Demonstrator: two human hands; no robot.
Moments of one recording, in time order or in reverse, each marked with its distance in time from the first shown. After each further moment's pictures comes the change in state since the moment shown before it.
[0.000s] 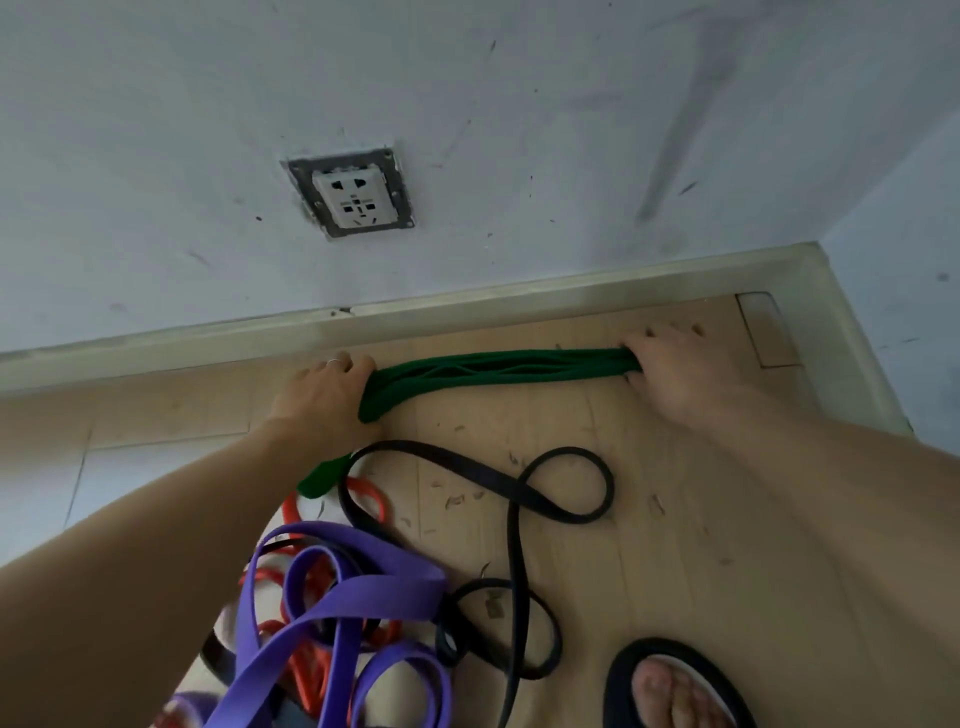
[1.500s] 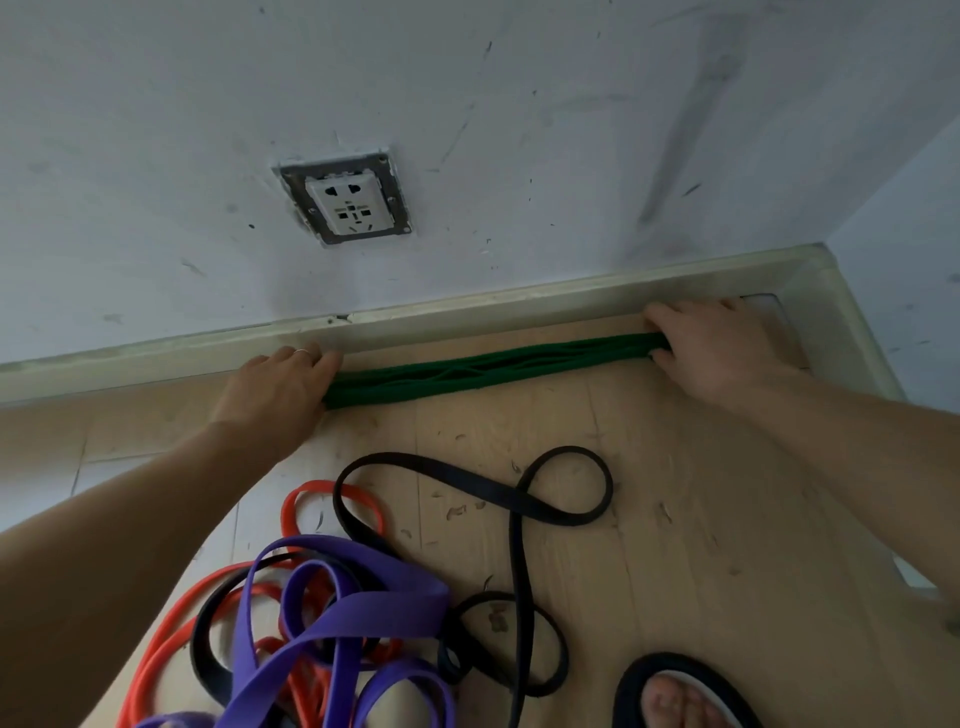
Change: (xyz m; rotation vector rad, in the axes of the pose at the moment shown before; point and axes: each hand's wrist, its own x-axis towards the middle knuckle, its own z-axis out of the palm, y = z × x) left_hand -0.012 -0.026 -0.029 0.307 0.120 0.090; right_hand 0.008 0.024 -0.016 0.008 0.129 -0.039
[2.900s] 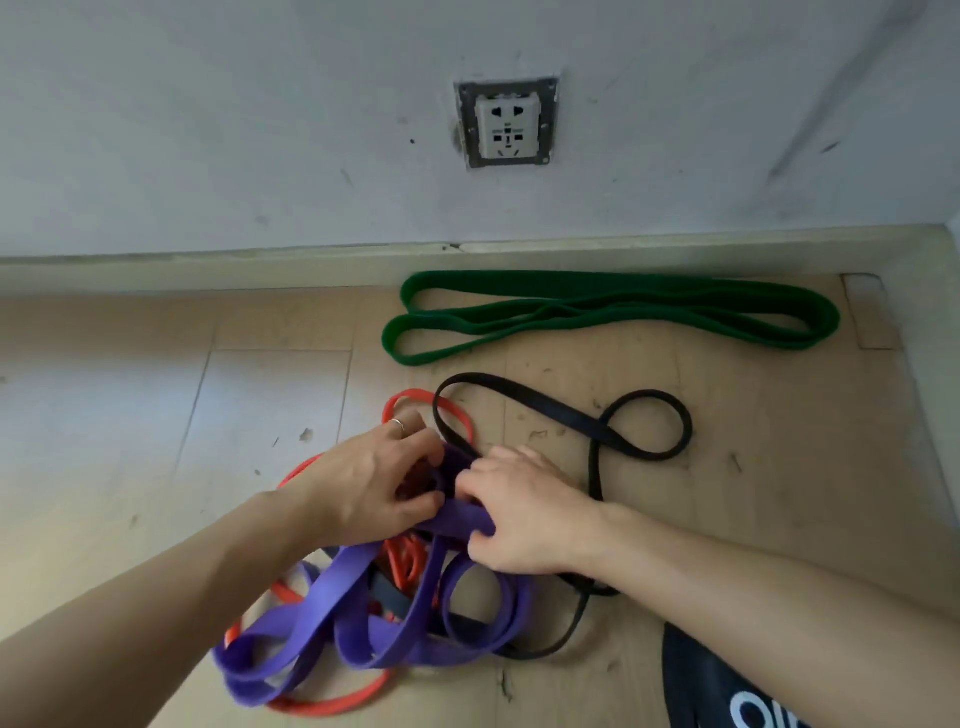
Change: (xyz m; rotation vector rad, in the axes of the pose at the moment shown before) left_hand -0.157 0.024 0.034 -0.688 -0.134 0.229; right_hand -0.128 -0.270 -0.002 0.402 -0.463 -0.586
